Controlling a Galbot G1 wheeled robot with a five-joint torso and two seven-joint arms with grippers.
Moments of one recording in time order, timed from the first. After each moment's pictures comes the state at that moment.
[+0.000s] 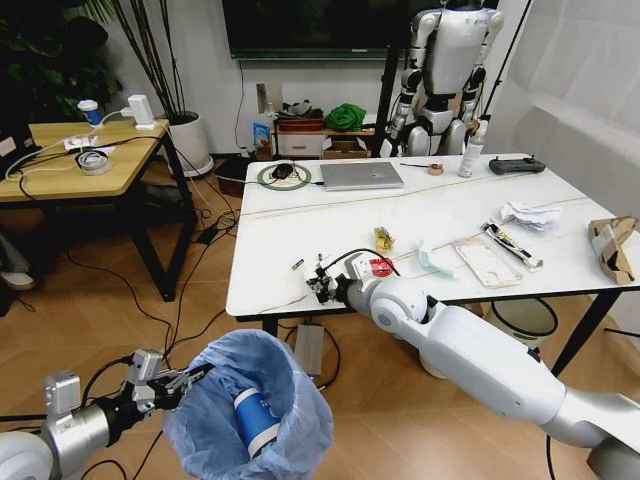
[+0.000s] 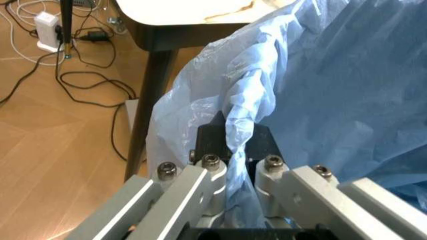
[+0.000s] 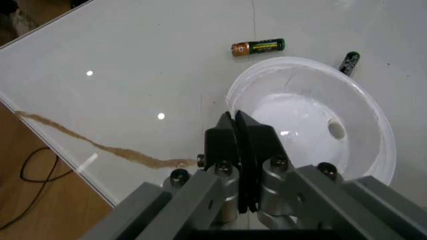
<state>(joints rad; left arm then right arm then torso) 2.02 -0.65 -0.96 -2.20 -1.10 0.33 0.30 -0.43 1.02 -0.44 1.69 0.90 -0.64 0.16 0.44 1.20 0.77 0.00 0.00</state>
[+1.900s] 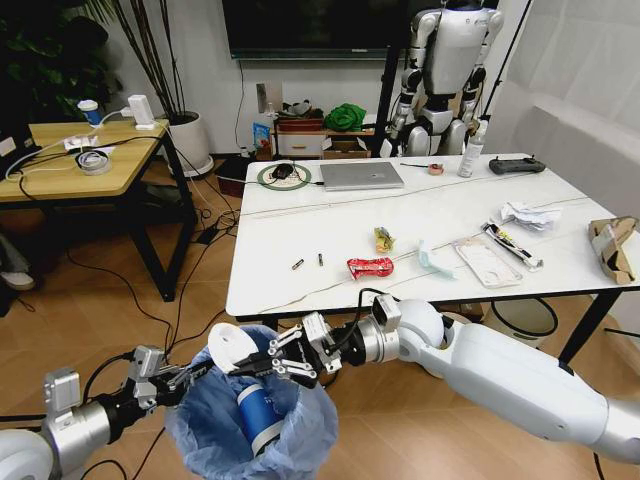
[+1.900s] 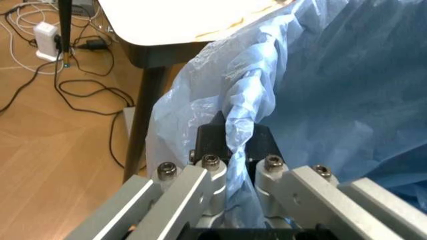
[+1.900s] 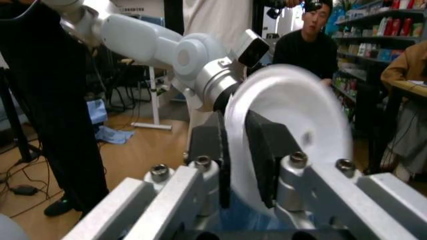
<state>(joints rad) 2.03 -0.64 -0.99 -2.23 -1.13 0.34 0.28 -0.44 0.88 -0.55 1.82 0.91 0.09 -0.94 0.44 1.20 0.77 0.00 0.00</state>
